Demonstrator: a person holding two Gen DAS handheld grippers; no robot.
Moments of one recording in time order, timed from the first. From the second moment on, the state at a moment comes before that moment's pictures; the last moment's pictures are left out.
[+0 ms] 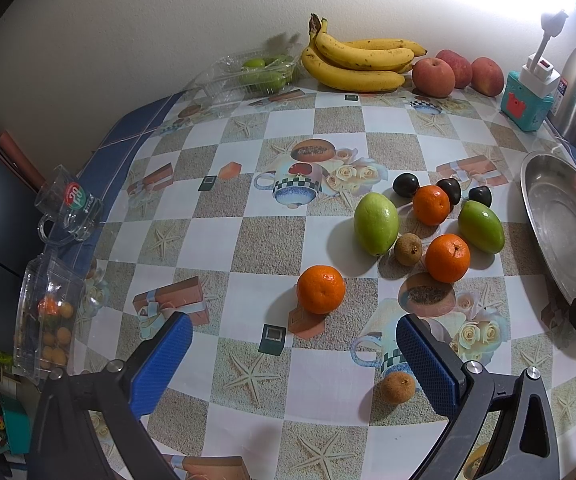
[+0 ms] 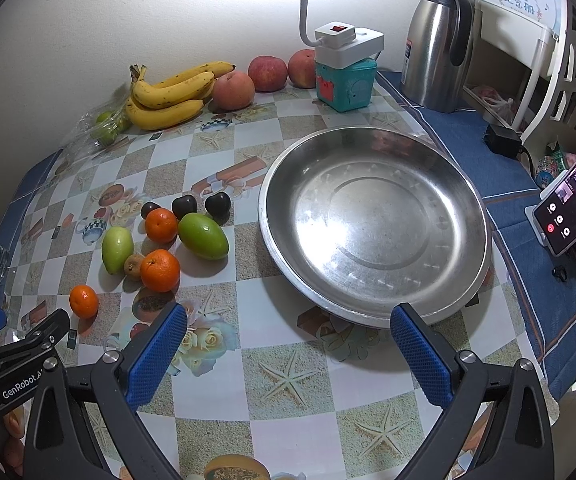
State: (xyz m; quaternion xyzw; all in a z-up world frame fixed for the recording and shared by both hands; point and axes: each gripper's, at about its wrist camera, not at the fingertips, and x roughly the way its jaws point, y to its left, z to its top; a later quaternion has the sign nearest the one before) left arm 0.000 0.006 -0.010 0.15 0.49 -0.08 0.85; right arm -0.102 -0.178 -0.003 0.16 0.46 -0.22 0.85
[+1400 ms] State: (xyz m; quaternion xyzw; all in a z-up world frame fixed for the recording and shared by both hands) left arm 0.015 0.056 -0.009 0.06 0.52 -0.08 0.85; right arm -0.072 -0.134 -0.006 0.15 0.50 -0.10 0.84
